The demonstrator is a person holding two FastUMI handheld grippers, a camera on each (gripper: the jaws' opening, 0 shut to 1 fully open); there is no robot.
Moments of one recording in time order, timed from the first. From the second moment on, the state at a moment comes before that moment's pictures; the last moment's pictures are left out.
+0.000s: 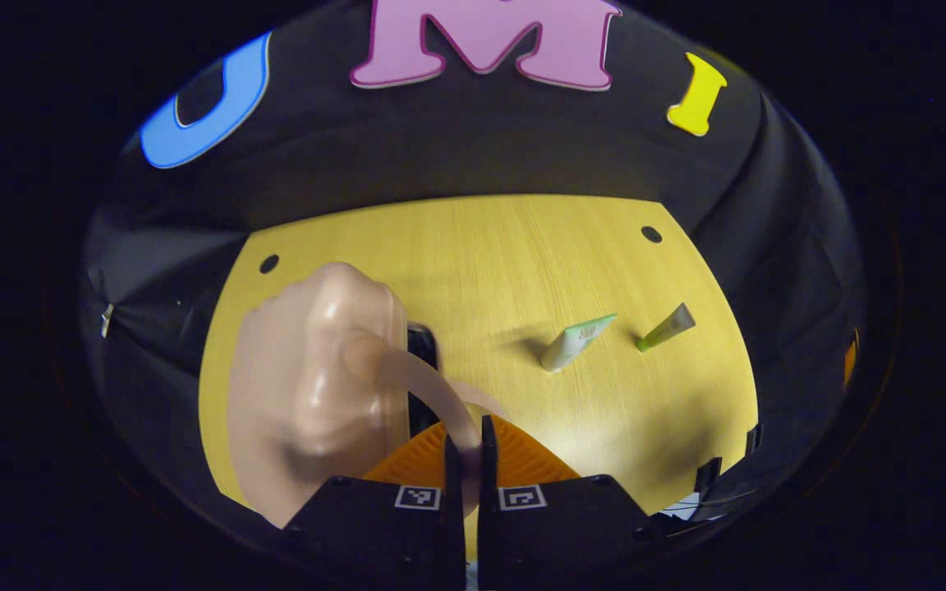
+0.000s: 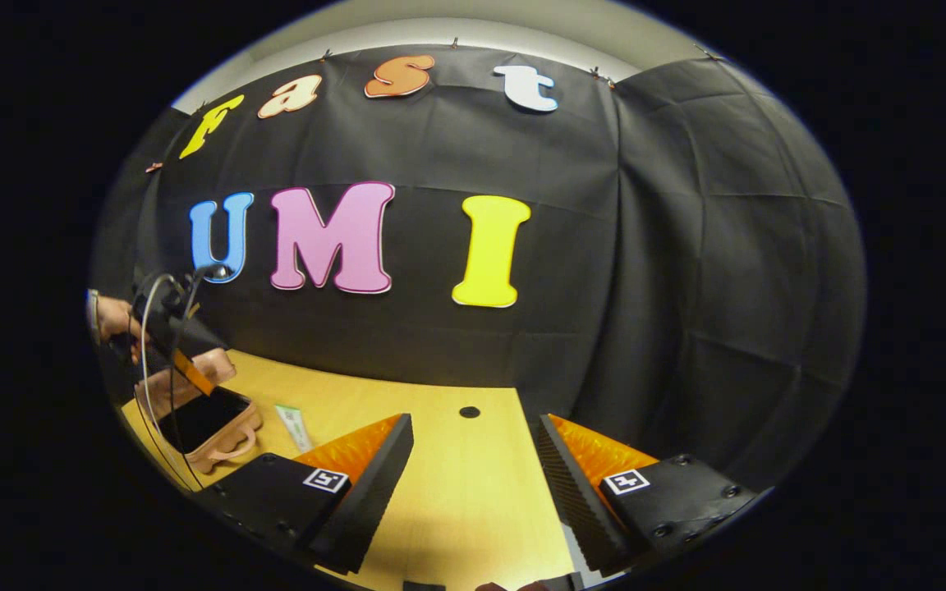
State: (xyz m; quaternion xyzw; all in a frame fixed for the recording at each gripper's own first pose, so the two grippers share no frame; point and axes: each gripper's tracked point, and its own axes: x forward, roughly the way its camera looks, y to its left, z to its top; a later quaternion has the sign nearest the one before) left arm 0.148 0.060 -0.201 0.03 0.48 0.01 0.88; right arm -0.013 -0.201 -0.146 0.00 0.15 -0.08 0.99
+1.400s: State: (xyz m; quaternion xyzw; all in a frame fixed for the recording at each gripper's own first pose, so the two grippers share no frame) left arm 0.089 0.590 -0.337 -0.08 0.47 0.16 0.86; right arm 0.042 0.018 -0.148 0.01 0.21 -0.14 0.97
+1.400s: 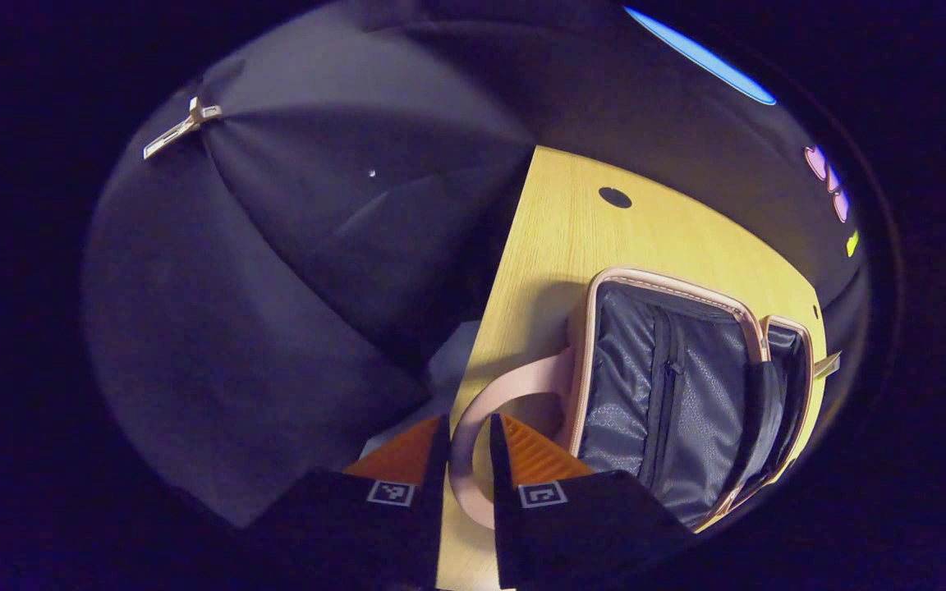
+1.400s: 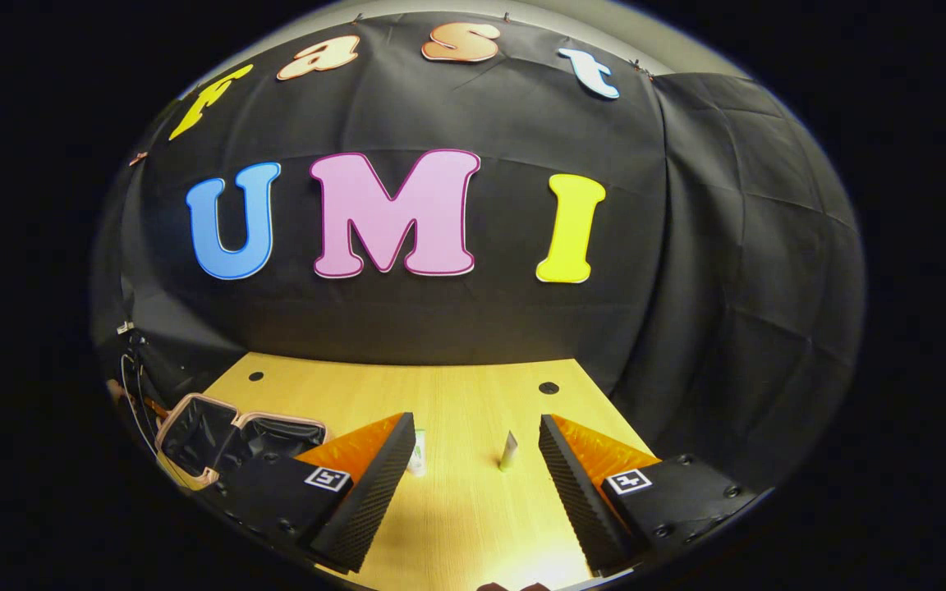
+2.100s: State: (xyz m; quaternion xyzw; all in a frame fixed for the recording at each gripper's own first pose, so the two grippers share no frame) left arm 0.132 0.201 -0.043 0.02 0.15 -0.17 0.97; right arm 0.063 -0.013 -0.166 -0.01 0.21 -0.14 0.97
